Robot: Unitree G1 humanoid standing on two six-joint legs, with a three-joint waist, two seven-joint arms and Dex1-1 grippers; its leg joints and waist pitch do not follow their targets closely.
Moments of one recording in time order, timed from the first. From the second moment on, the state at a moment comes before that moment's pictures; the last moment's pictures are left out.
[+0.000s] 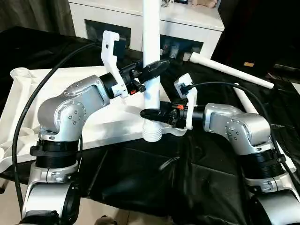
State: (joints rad) left arm -0.72 0.27 0.07 -0.04 -0.67 0.81 -0.59; right arm -0.66 -0.27 0.14 0.09 0.51 0.89 0.81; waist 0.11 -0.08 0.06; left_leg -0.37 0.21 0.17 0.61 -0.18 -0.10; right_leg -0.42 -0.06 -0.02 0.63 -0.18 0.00
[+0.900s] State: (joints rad) left arm -0.72 0.28 0.07 -0.03 -0.64 0.73 -0.60; right arm -0.63 -0.25 0.00 0.13 0.49 0.75 0.68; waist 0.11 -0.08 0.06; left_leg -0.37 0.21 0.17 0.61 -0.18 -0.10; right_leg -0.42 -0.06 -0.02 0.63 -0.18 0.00
